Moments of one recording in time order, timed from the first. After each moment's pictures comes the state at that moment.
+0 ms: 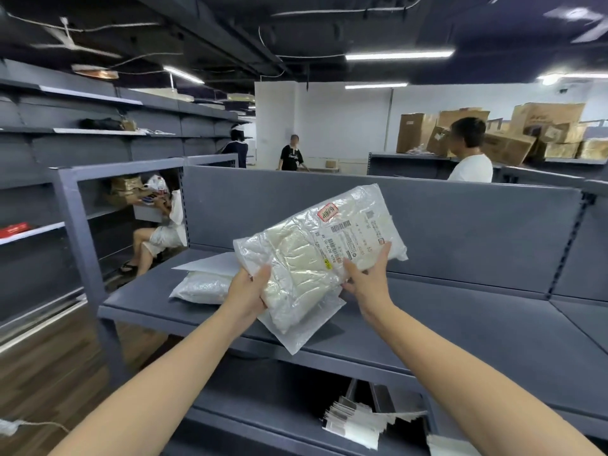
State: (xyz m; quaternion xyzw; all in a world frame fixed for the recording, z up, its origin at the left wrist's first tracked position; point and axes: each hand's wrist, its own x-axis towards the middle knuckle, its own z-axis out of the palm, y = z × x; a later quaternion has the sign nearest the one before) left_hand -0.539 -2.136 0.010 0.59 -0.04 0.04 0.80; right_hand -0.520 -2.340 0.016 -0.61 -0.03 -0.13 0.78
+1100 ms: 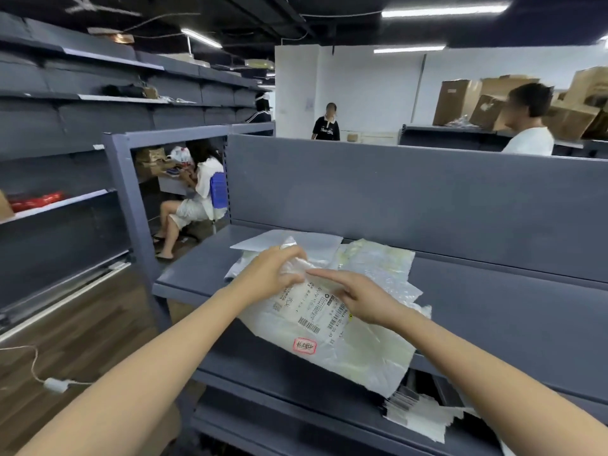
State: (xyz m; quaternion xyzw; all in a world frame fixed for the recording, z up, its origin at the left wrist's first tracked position) left_hand -0.497 -2.004 -0.003 0.93 -0.18 0.11 0.30; right_hand -0.496 -2.216 -0.022 -0.91 -0.33 -0.04 0.26
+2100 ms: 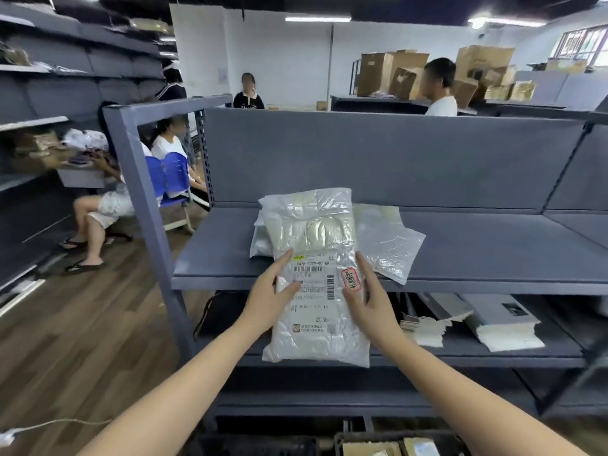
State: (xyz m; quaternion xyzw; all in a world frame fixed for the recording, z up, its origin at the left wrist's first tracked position) left_hand -0.544 -1.869 -0.074 0.75 -0.20 -0.03 0.63; right_hand -0.612 -2.051 -0.076 -0.82 0.01 -0.18 0.55
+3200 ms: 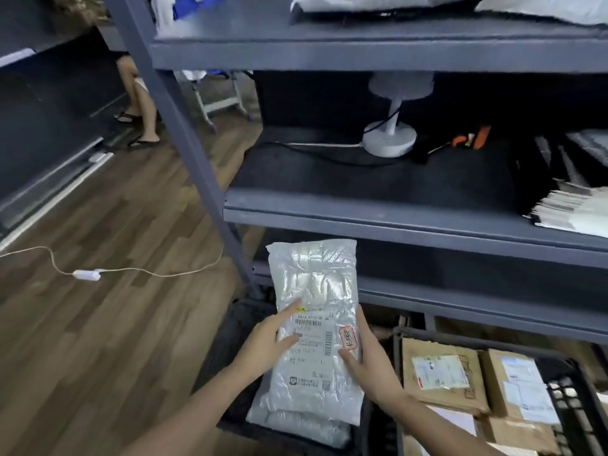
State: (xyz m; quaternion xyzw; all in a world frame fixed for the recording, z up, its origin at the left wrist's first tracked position) left_hand -0.591 -1.782 -0.489 0.87 -0.06 -0.18 0.46; right_hand -0.631 -1.992 -0.514 -0.87 -0.01 0.10 0.49
